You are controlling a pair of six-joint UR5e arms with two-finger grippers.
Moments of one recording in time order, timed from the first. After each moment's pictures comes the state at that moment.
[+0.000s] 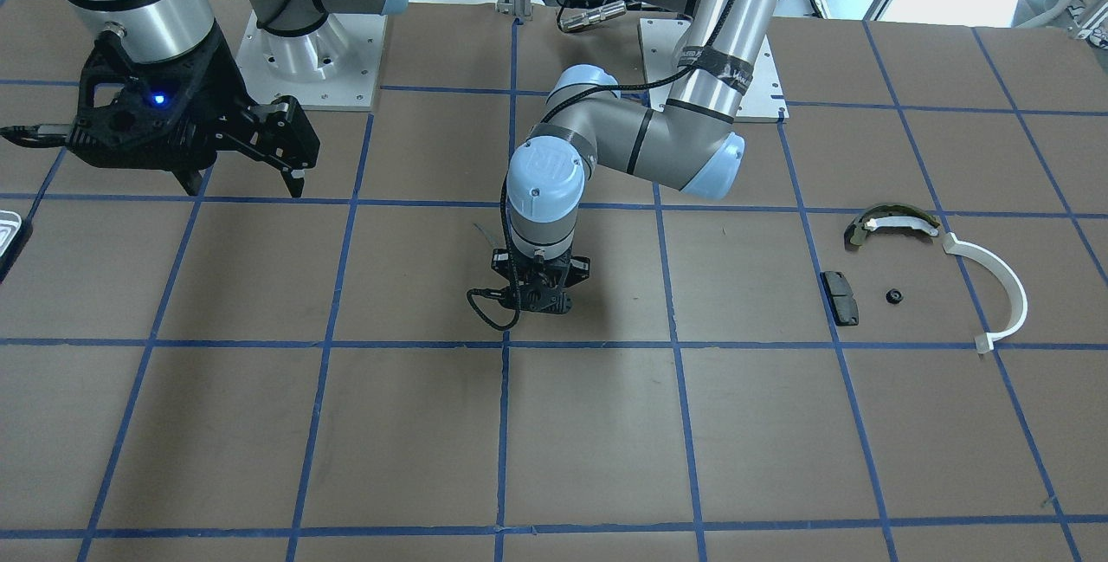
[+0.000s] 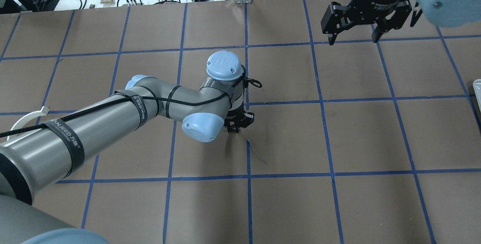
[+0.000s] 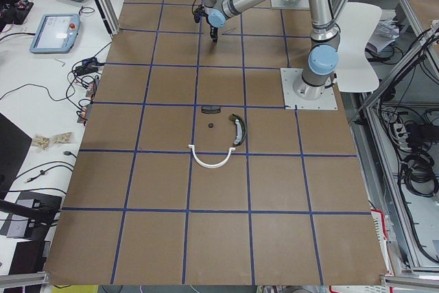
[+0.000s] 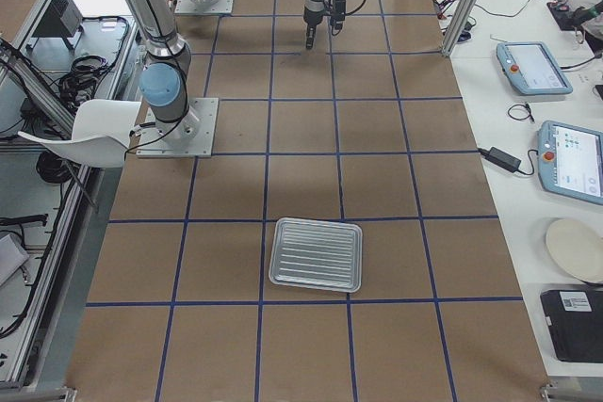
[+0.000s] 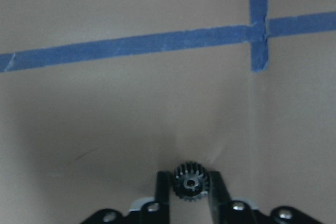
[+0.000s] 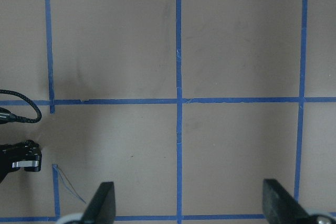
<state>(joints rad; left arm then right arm) -1.94 -2.03 -1.85 -0.93 1.56 -0.26 1.58 -1.51 1.50 -1.63 -1.58 0.01</state>
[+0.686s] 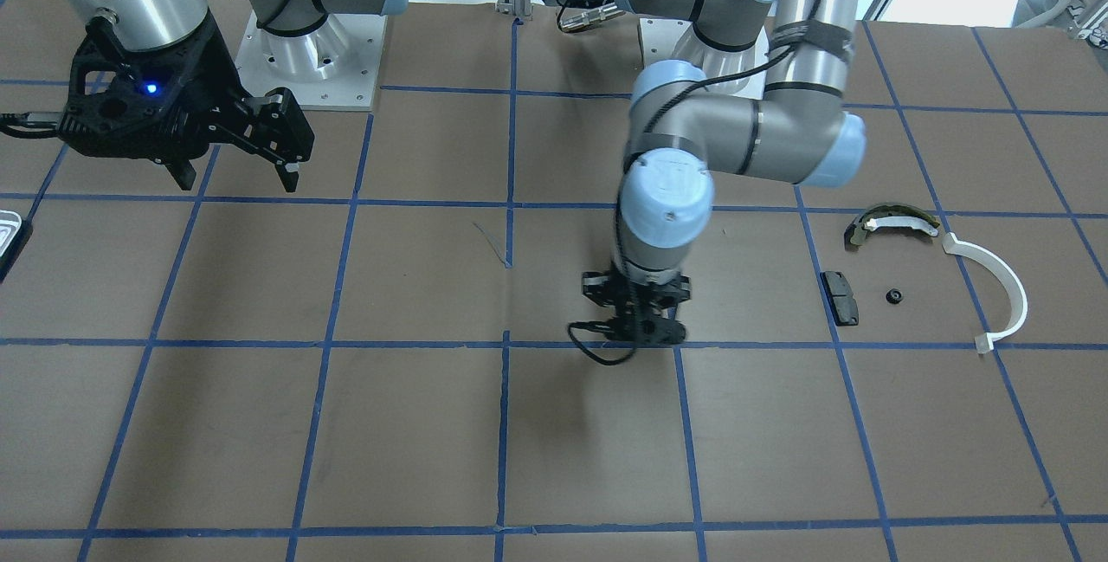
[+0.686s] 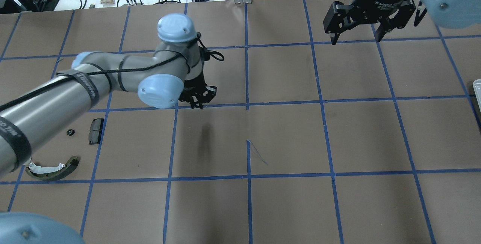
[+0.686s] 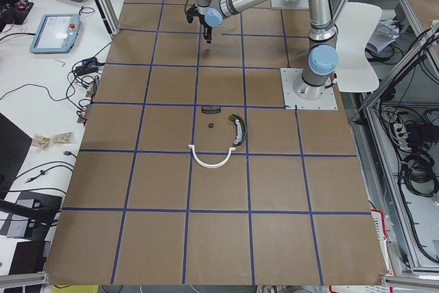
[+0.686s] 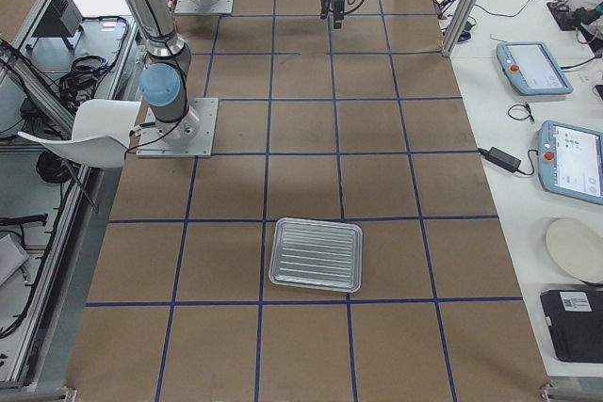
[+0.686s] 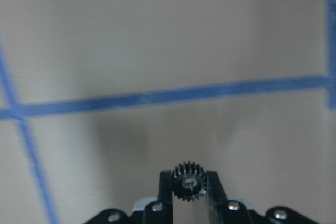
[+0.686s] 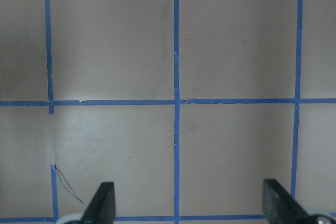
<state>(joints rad) -1.67 -1.93 -1.76 -1.13 1.62 -0.05 1.58 -1.53 1.51 -1.63 -1.58 0.00</state>
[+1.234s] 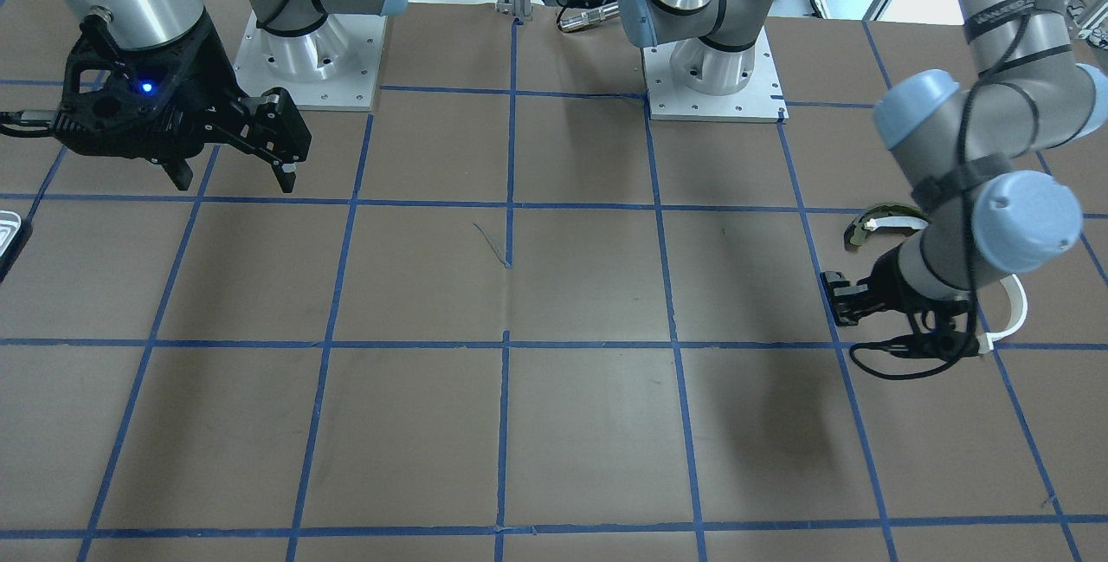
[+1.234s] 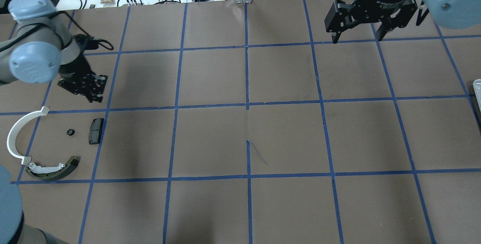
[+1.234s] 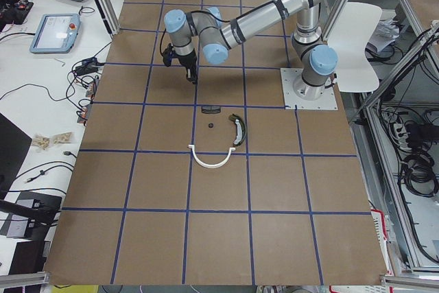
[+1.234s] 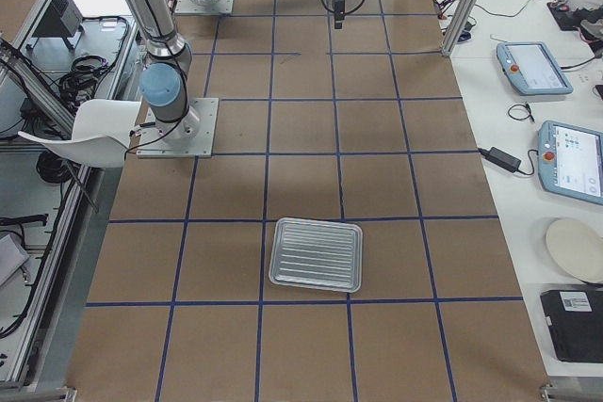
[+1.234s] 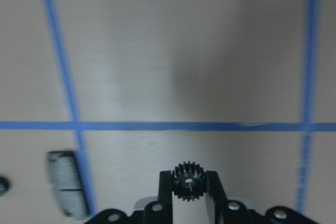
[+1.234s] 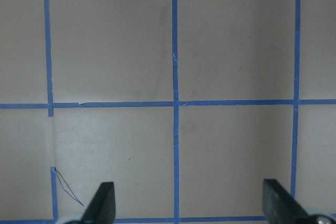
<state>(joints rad) -1.16 -1.90 -1.74 -1.23 1.69 0.37 1.57 -1.53 1.51 -1.64 -1.58 0.01</state>
